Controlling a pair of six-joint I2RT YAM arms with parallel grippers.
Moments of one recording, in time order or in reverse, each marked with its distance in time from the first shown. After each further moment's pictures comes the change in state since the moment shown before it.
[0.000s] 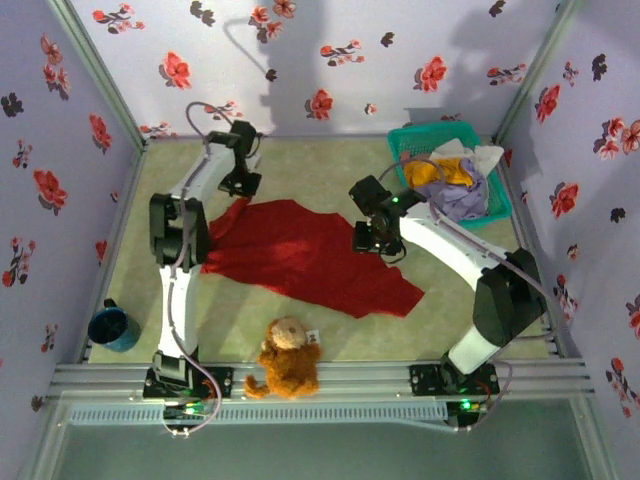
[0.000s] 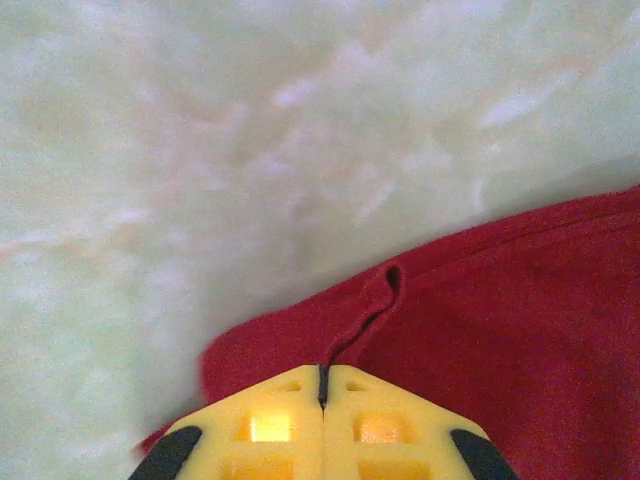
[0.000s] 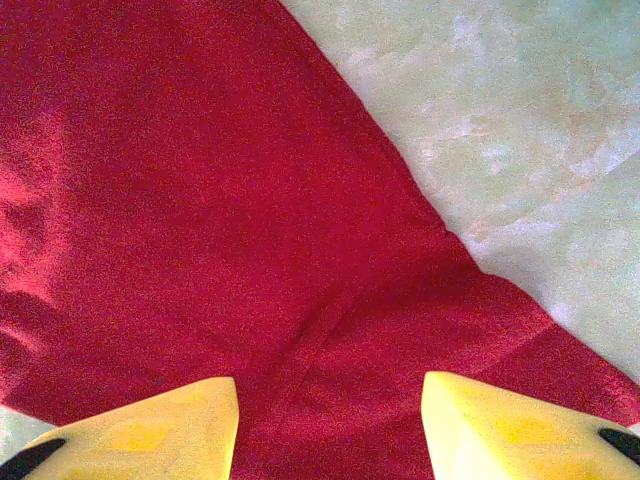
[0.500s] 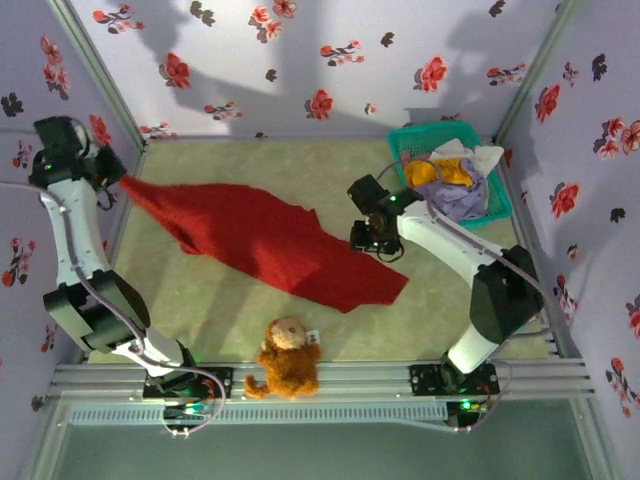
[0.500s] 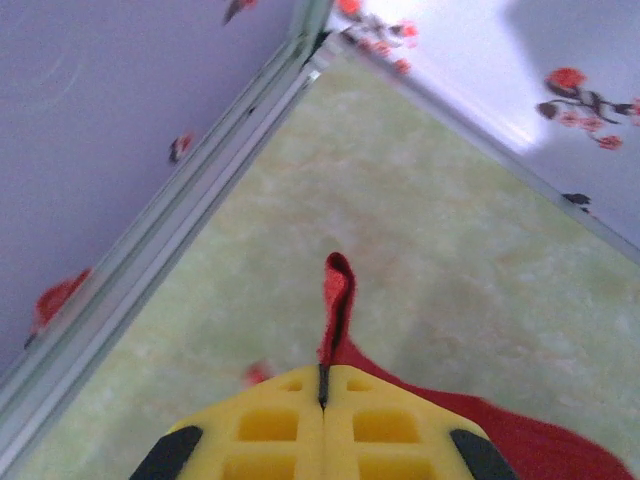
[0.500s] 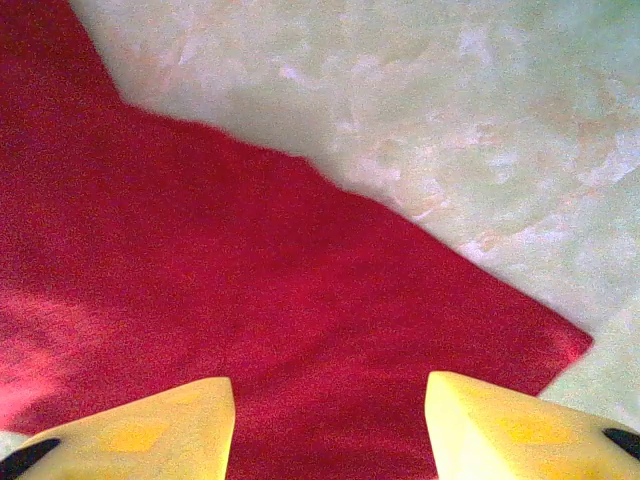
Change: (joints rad) left arm 0.664 -0.690 -0.457 0.275 0.272 -0.288; right arm -0.002 0.038 0.017 0.011 -0.004 -0.001
